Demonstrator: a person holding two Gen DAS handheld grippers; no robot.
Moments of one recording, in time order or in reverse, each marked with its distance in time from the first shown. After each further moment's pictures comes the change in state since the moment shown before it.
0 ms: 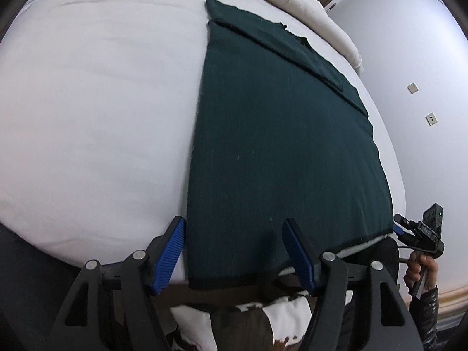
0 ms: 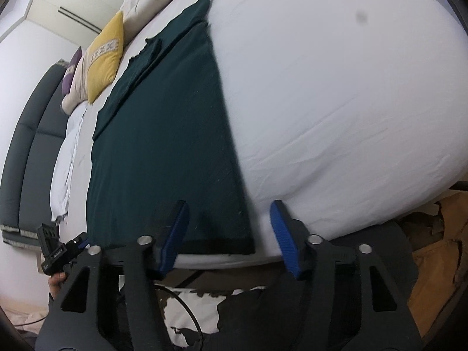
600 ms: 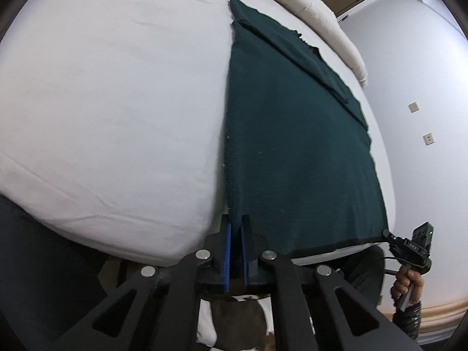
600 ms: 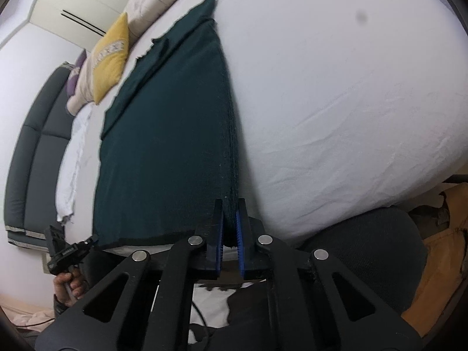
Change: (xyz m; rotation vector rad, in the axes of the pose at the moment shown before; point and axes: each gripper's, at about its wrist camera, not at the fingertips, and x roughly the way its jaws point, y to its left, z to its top) left arm -0.017 0.021 0.000 -0.102 0.000 -0.055; right arm -0.013 0.008 0.000 0.010 -0.016 0.045
